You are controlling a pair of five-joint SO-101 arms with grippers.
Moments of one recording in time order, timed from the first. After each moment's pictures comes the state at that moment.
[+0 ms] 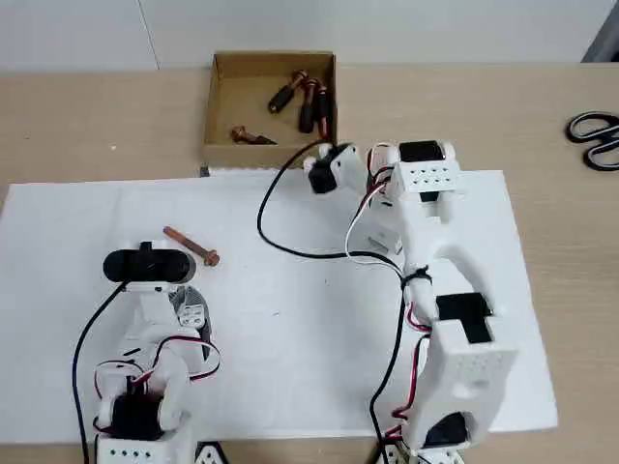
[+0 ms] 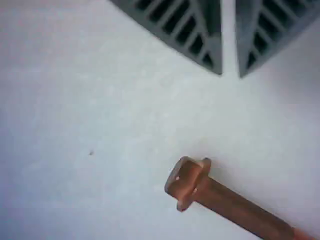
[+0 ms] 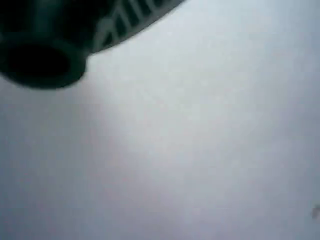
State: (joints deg) left arm -0.9 -103.4 93.1 63.7 10.0; right arm -8.8 20.0 -7.6 81.9 46.5
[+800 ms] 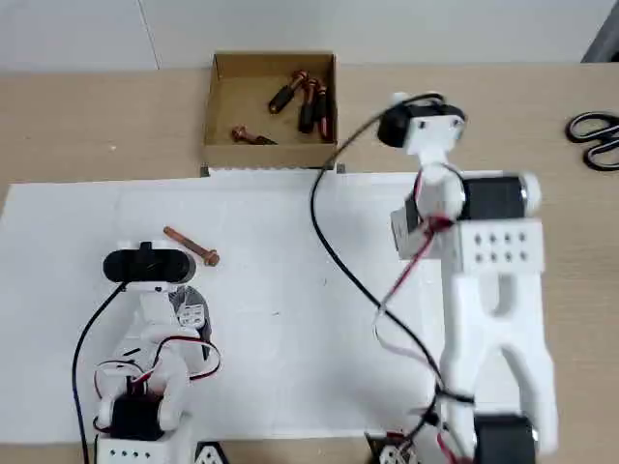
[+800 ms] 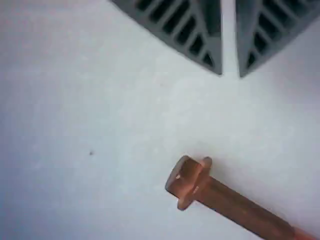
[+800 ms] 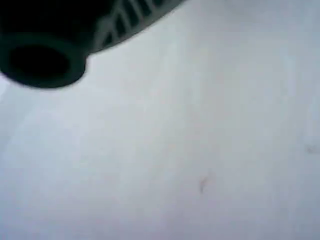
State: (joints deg) left arm -0.9 -103.4 93.1 63.7 10.0; right arm -6.7 -20.6 4.0 95.6 3.5
